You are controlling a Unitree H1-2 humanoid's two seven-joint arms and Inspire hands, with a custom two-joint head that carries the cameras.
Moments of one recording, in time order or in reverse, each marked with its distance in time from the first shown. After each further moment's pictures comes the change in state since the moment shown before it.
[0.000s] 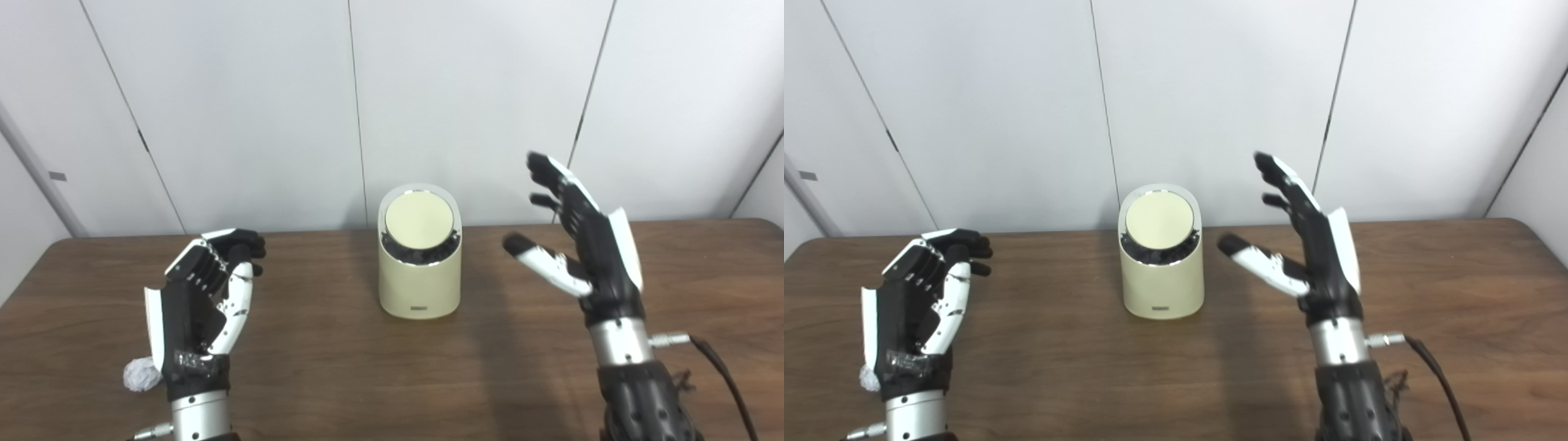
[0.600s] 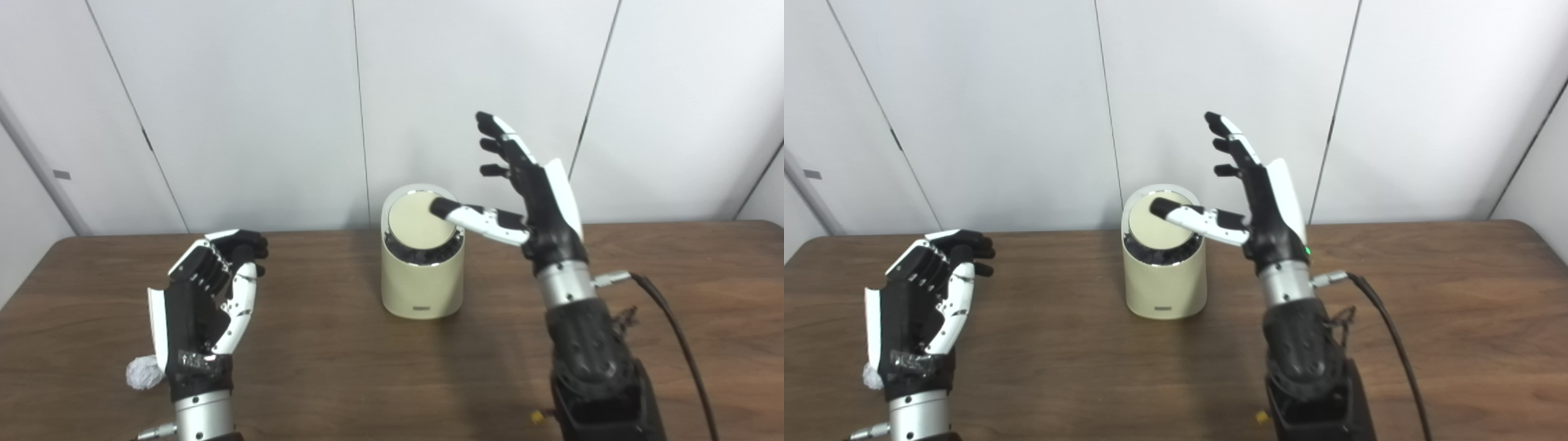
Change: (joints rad) left arm 0.000 -0.011 -0.004 0.004 0.018 0.000 0.003; right arm -0.193 0.030 0.089 0.127 -0.152 0.138 -0.004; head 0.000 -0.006
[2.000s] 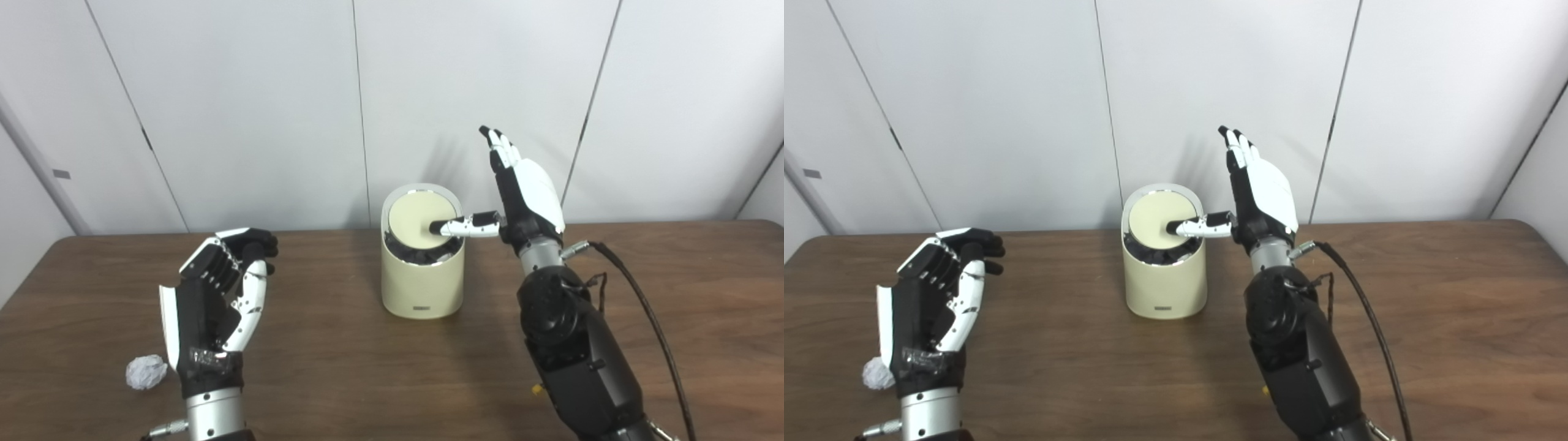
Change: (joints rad) left arm -0.007 -0.022 -0.018 0.009 0.016 -0.004 0.005; right arm -0.107 -0.100 0.086 0.331 -0.208 0.045 -0.077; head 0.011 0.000
